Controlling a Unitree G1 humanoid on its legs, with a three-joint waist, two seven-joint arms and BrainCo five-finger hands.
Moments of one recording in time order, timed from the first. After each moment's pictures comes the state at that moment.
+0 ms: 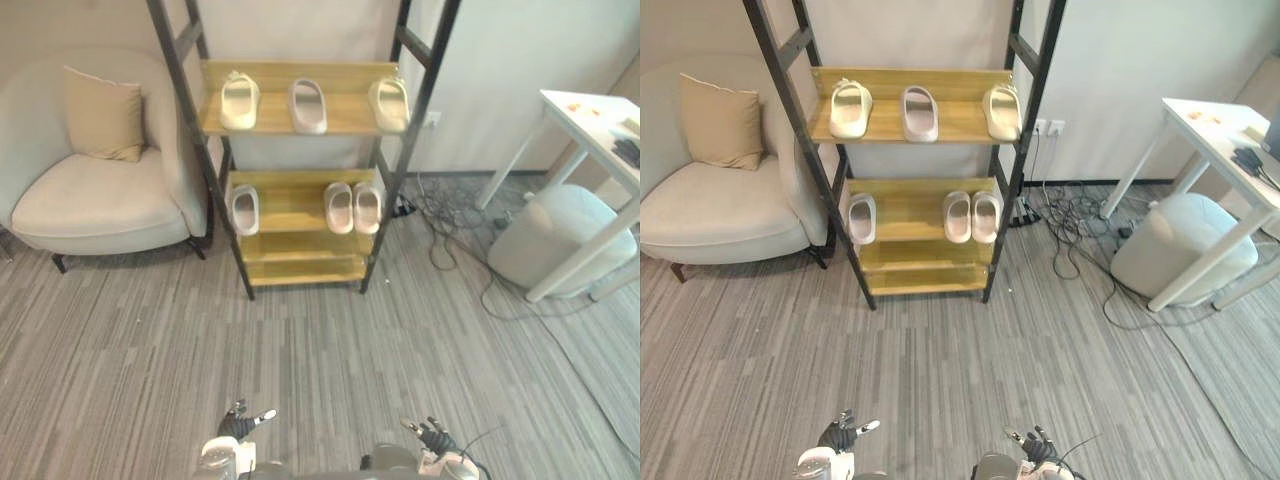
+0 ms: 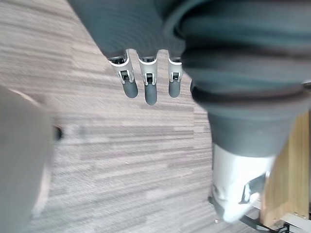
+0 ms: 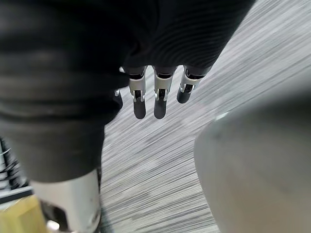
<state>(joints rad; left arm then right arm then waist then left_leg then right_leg) 0.01 0.09 -0.03 1.08 -0.16 -0.12 0.06 0.04 -0.05 -0.19 1.06 0.23 -0.11 -0.02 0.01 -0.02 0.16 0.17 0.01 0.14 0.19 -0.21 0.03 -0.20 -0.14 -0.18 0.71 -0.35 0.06</state>
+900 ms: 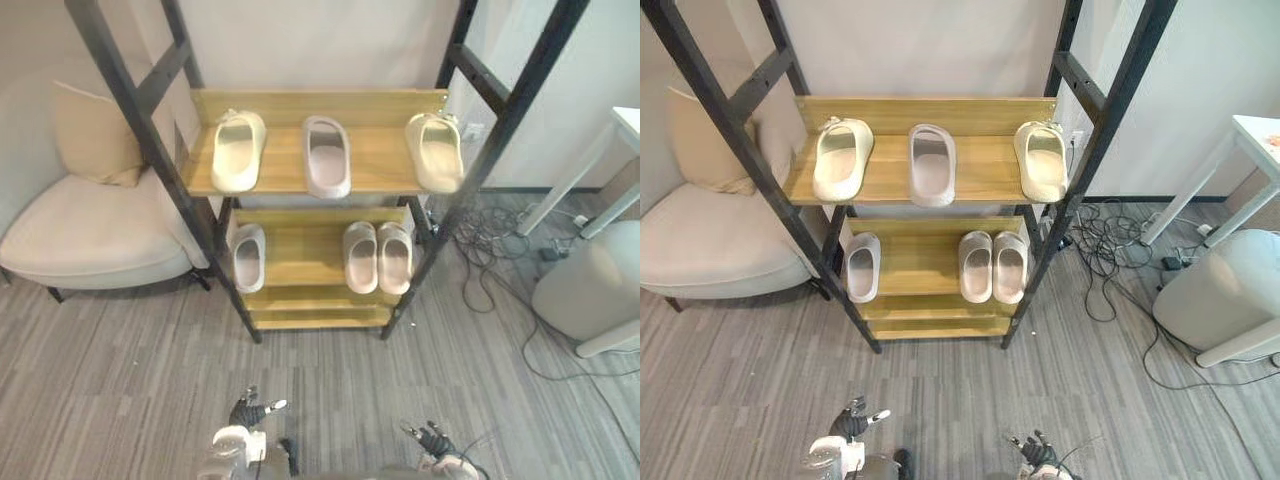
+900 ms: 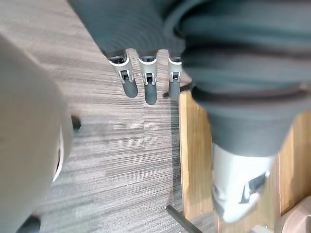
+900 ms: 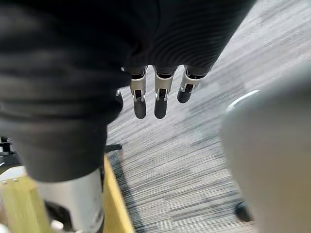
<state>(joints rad) -0.02 0.09 -0.10 1.10 -0.12 -0.12 0.05 0.05 -0.05 -0.18 1.08 0.24 -0.11 -0.03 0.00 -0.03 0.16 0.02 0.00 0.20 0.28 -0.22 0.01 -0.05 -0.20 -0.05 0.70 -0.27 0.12</state>
